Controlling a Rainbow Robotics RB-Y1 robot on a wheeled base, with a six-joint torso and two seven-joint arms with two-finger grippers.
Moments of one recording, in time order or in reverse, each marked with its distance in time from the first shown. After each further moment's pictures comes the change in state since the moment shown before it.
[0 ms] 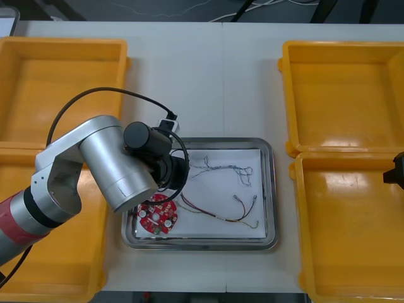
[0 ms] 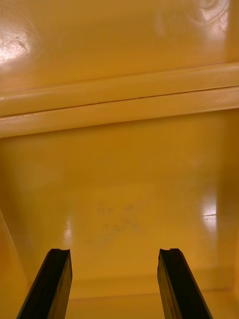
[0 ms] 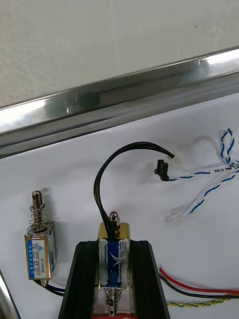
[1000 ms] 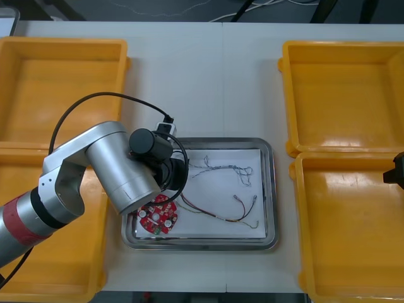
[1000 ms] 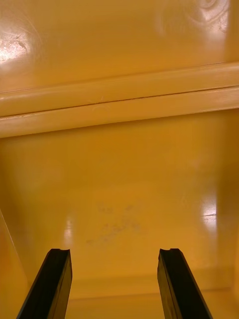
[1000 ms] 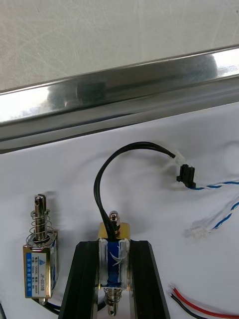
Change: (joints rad) right arm 0.000 0.000 0.000 0.000 0.000 0.000 0.000; left arm -0.004 0.000 -0.033 0.058 -0.031 -0.042 0.062
